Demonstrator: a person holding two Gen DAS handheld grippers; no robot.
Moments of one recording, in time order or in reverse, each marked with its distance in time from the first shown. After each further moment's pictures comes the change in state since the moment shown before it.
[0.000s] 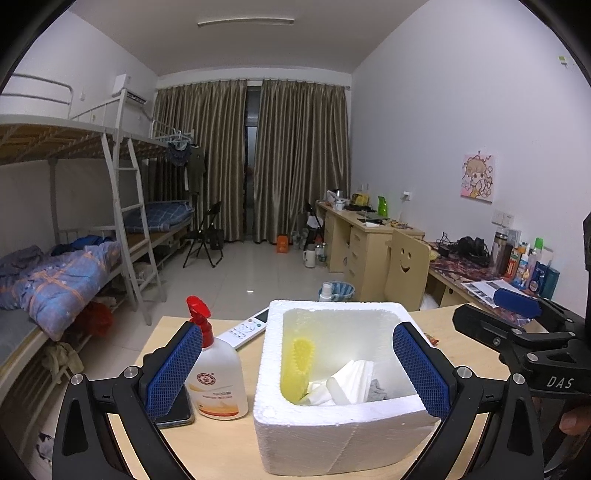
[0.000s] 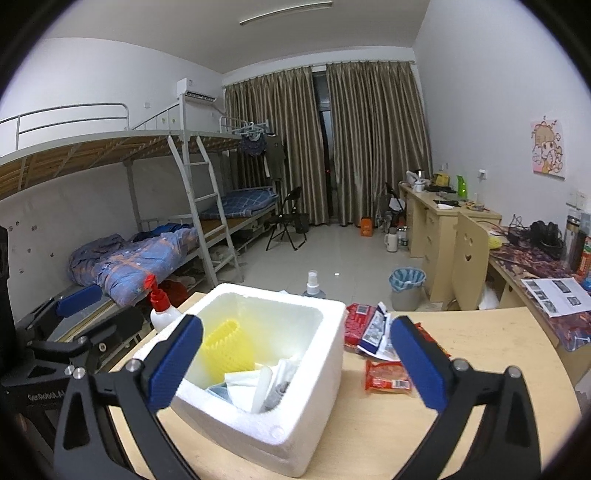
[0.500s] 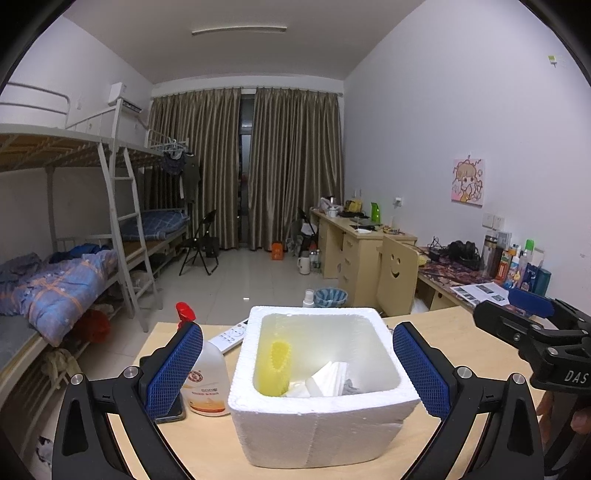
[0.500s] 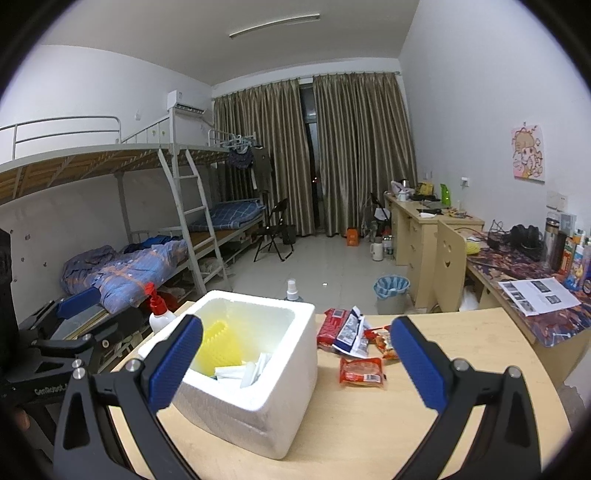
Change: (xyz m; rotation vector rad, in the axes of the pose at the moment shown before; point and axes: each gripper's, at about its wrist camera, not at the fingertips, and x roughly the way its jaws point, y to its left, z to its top) left arm -0.031 -0.025 0.005 0.014 -0.030 -0.015; right arm -0.046 -0.015 -0.003 0.018 -0.048 -0.051
